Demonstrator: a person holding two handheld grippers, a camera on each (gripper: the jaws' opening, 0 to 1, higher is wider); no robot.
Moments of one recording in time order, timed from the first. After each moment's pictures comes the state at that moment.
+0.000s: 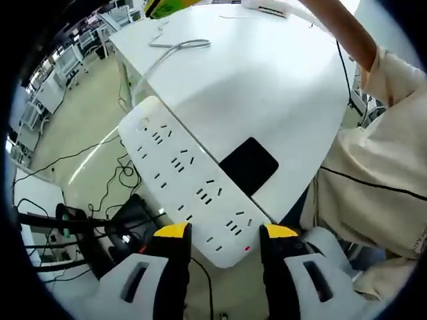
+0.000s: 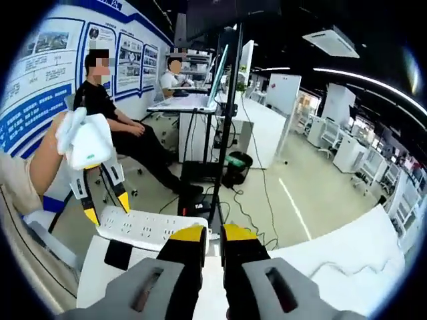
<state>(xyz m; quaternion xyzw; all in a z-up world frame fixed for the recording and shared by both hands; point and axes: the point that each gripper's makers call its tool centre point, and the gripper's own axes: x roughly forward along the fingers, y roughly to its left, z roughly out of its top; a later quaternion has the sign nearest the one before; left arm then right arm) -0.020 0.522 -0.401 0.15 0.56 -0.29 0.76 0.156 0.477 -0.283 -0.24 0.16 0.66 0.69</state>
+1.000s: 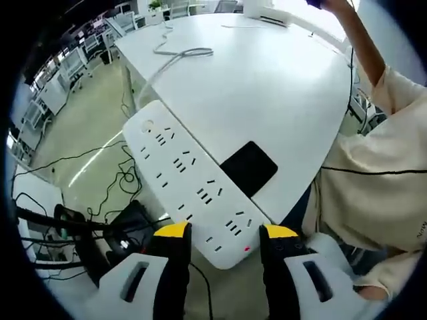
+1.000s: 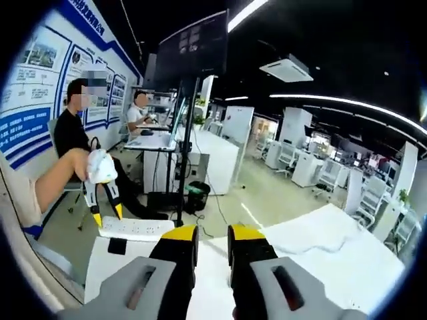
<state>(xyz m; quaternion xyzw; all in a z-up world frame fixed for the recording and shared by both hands) -0.018 0.524 -0.400 0.14 0.53 -0.29 0.79 0.184 0.318 -0.185 -0.15 0.07 0.57 0.81</state>
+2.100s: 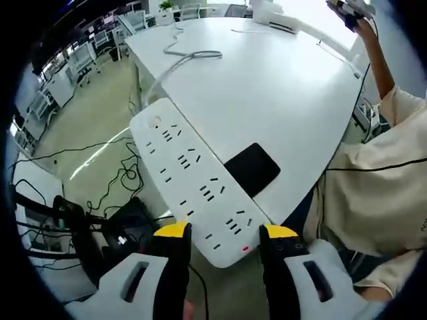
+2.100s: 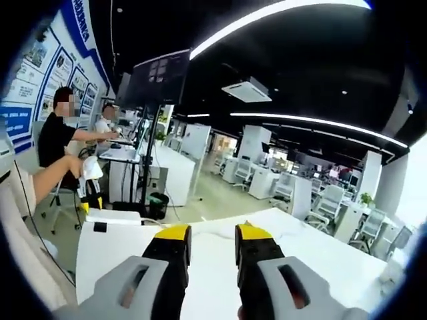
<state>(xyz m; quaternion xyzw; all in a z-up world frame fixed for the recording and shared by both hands) -0.017 0.527 -0.404 0.12 0.53 -0.27 0.80 0.185 0.131 -0.136 -0.15 0.00 0.47 0.87</state>
